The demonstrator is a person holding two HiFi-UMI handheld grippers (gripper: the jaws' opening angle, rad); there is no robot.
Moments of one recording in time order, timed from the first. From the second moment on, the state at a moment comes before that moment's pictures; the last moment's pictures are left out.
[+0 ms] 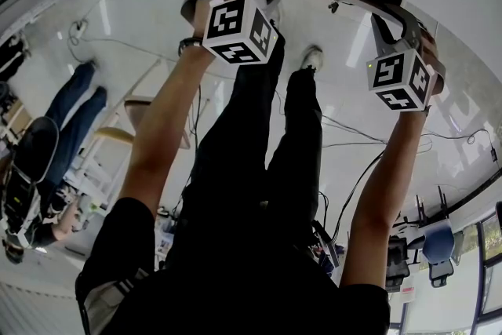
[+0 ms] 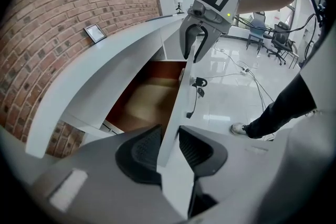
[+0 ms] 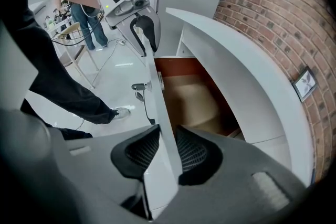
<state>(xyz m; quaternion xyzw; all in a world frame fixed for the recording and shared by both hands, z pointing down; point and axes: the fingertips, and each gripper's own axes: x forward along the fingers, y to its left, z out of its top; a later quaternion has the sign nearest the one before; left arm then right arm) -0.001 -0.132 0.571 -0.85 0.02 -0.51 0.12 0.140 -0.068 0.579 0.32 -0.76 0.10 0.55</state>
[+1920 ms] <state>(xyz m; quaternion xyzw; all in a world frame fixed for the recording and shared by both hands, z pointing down) 0.010 -0.174 0.561 -0.87 0.13 -0.47 0.12 0.165 -0.106 0.572 0.43 -0.72 0.03 0.54</state>
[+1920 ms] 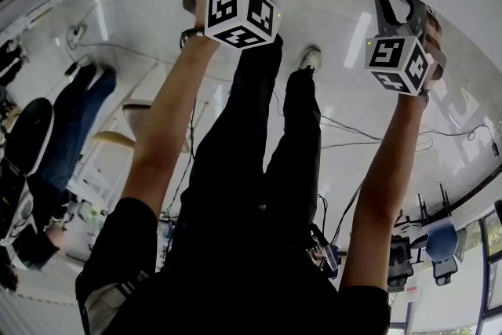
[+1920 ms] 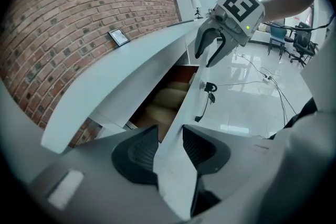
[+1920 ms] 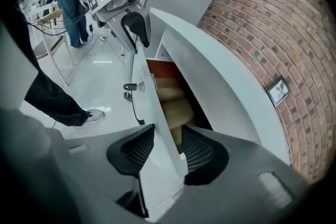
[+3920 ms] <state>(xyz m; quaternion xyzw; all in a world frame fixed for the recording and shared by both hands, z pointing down) 0.016 -0.102 0.450 -0.95 0.25 -0.19 -0.04 0.138 -0.104 0.640 0.62 -0.55 0.51 -0.24</state>
